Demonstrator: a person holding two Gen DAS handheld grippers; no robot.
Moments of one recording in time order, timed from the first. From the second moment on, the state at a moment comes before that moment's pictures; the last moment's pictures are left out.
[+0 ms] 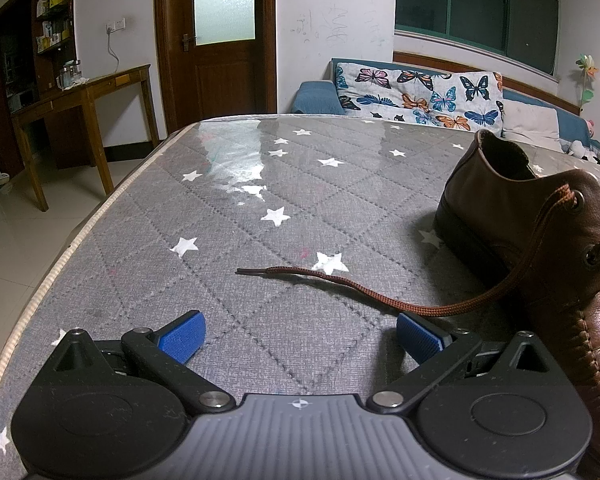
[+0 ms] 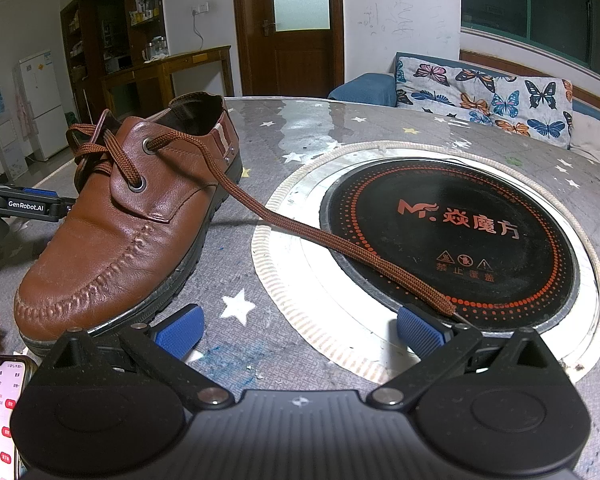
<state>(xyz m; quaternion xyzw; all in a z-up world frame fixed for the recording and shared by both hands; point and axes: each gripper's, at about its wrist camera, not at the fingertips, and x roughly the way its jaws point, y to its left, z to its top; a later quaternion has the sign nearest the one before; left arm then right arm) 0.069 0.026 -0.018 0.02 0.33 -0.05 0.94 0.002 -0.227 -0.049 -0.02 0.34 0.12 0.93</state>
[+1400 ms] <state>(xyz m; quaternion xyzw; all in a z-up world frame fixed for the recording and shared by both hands) 0.086 0.035 -0.019 0.02 0.33 -0.05 0.94 0.002 -0.227 -0.049 -0.02 0.34 0.12 0.93</state>
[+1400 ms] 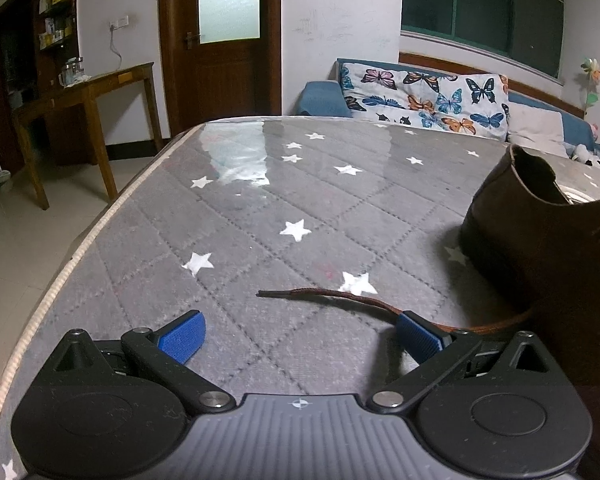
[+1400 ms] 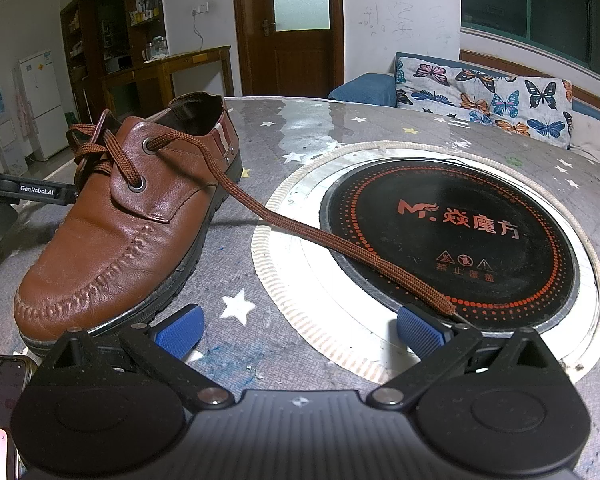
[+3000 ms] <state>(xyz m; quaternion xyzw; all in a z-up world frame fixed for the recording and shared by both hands) 0.086 0.032 -0.018 0.02 0.33 -0.04 0.94 0.002 -0.227 -0.049 -0.02 0.34 0.12 0.93</state>
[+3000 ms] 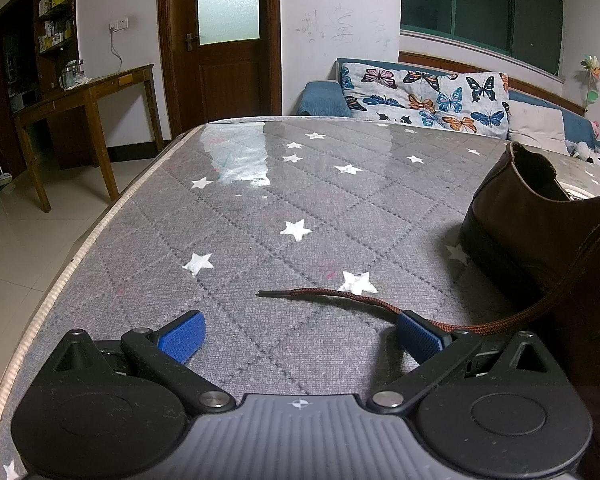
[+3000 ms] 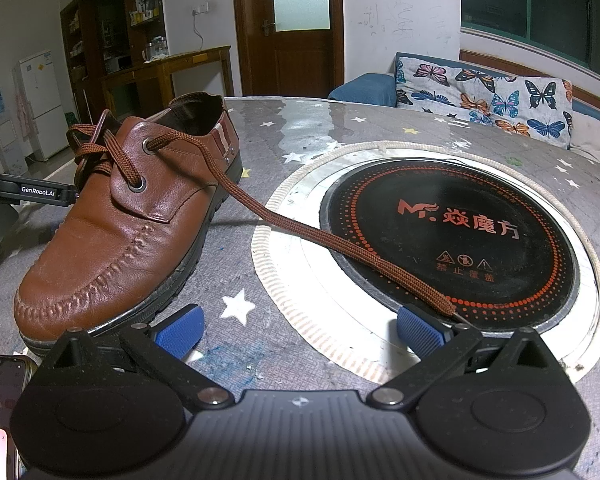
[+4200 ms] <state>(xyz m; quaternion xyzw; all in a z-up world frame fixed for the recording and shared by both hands) 0.086 0.033 -0.018 0.02 0.33 -0.04 0.94 -0.009 -0.296 -0.043 0.02 0.34 0.00 0.94</state>
